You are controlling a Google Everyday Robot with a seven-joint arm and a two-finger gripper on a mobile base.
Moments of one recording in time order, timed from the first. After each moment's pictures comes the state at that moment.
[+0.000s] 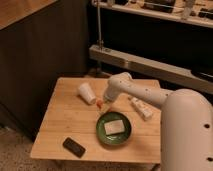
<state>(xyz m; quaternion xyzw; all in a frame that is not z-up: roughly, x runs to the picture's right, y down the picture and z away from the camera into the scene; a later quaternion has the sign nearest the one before) -0.007 0.097 0.934 0.14 -0.29 -0.93 0.16</state>
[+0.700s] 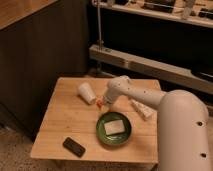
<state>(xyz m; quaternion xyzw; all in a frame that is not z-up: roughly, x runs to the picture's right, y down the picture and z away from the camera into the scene) -0.012 0.104 0.945 0.14 -0.30 -0.93 0.17</state>
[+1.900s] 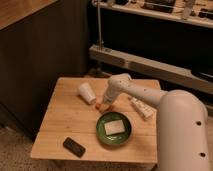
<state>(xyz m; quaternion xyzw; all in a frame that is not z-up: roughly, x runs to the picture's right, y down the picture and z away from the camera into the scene) -0.012 0.099 0.938 0.14 -0.32 -0.92 0.18</state>
